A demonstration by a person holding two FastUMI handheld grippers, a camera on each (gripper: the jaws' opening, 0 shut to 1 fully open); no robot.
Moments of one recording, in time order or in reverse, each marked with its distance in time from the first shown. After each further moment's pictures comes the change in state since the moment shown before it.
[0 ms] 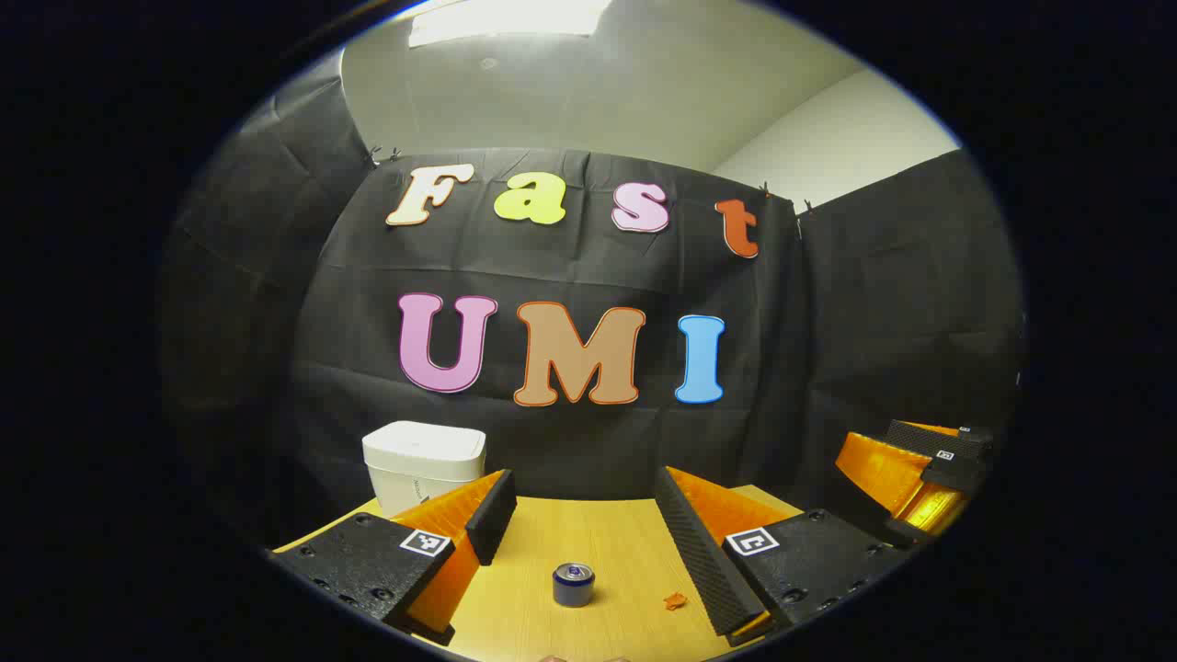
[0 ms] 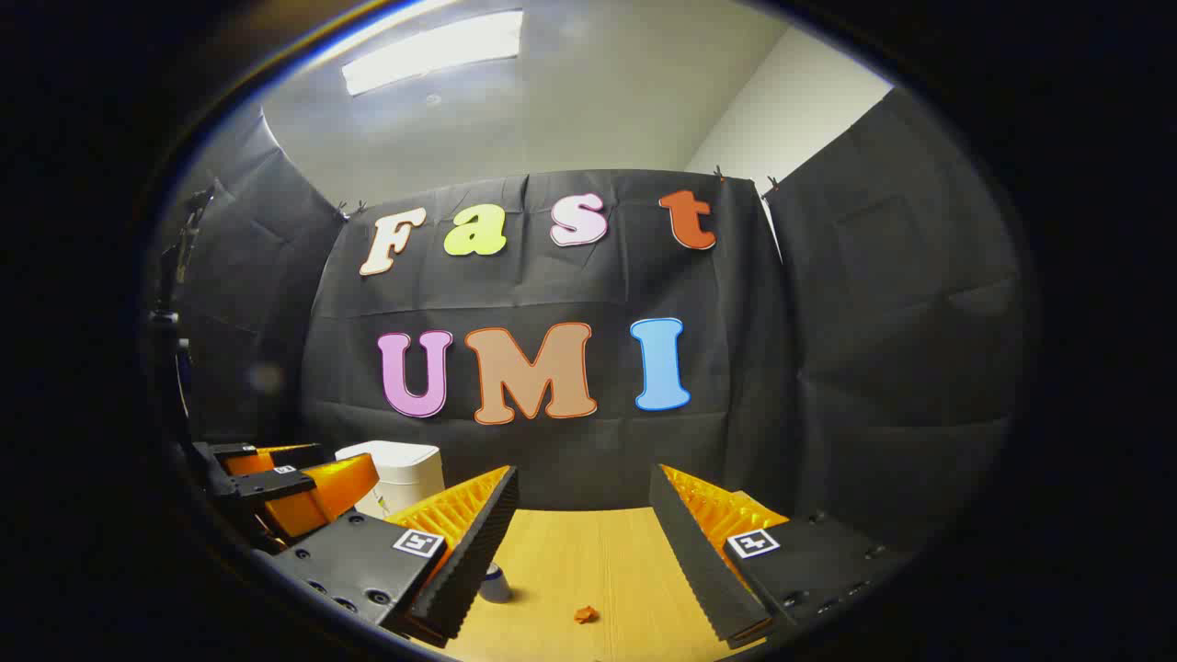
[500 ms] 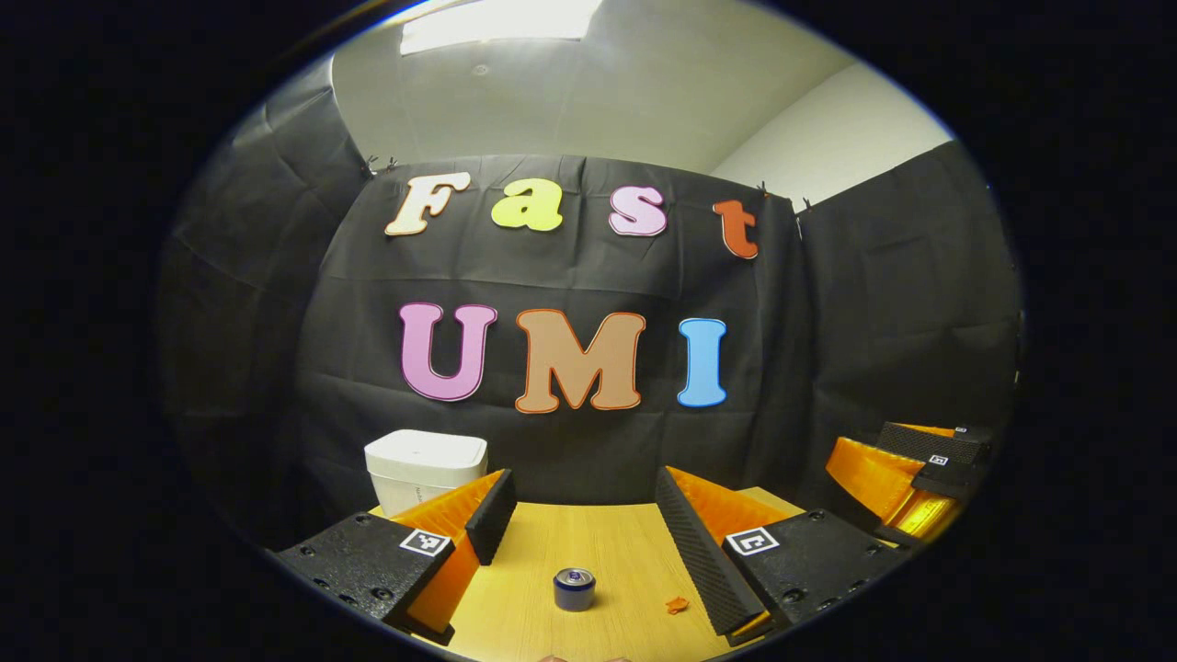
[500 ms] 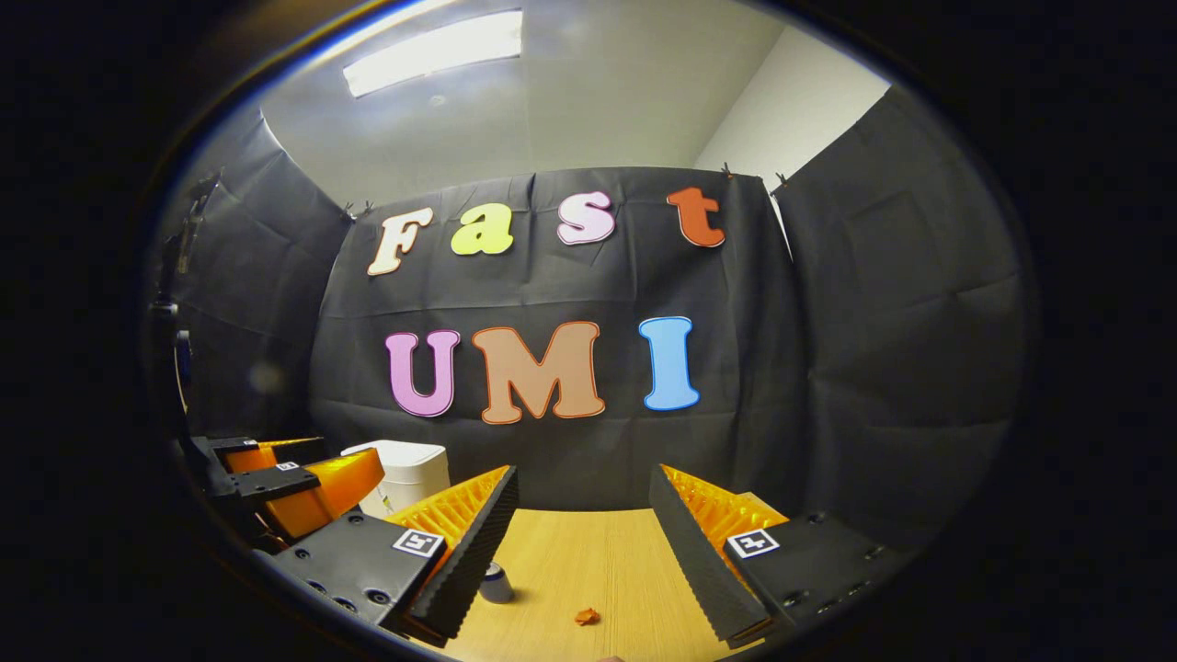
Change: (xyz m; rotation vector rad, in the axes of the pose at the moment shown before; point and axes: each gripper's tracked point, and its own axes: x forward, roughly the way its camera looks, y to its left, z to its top) left arm 0.002 -0.006 0.004 0.032 -0.016 0.015; right arm 0.003 0.008 0.001 0.011 -0.008 0.048
